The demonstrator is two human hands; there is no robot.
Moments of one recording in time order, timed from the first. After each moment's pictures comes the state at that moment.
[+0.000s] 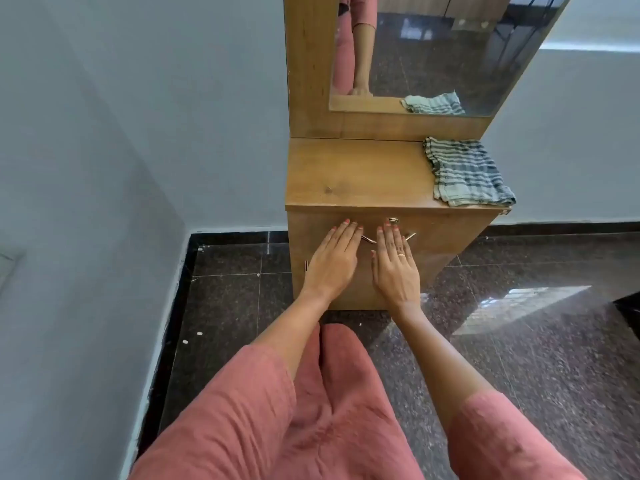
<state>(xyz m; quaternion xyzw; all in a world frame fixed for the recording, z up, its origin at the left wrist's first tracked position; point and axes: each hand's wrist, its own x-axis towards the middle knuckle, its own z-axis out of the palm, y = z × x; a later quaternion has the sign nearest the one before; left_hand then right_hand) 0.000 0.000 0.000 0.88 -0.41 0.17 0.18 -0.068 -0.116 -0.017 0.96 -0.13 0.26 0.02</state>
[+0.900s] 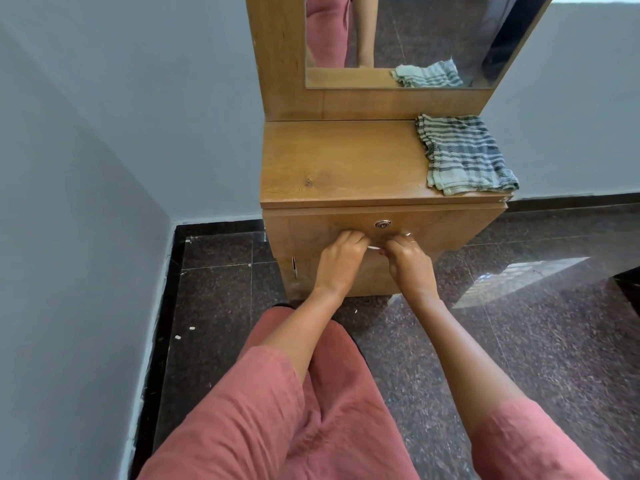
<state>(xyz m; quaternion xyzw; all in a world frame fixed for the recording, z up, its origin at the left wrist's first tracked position) -0.004 -0.043 -0.008 0.88 -0.40 0.08 0.24 -0.074 -0.159 -0.006 0.96 -0.17 0.15 -0.17</state>
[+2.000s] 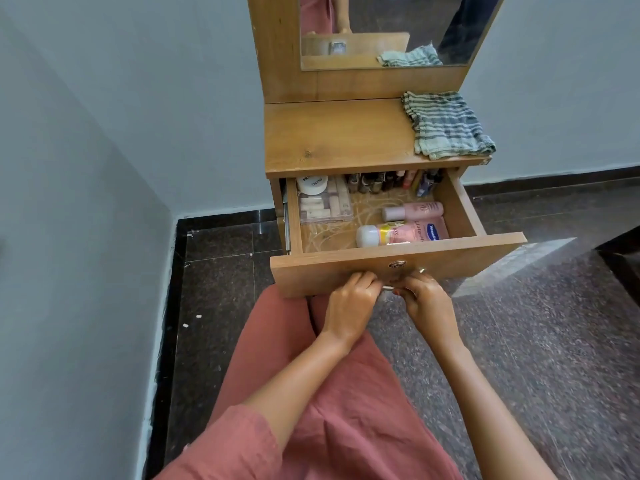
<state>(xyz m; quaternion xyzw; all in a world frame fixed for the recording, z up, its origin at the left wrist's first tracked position) -0.118 0.016 -0.022 0.86 -0.44 0.15 0.22 -0.198 -0.104 -0.008 0.94 -0.21 0.15 -0.23</state>
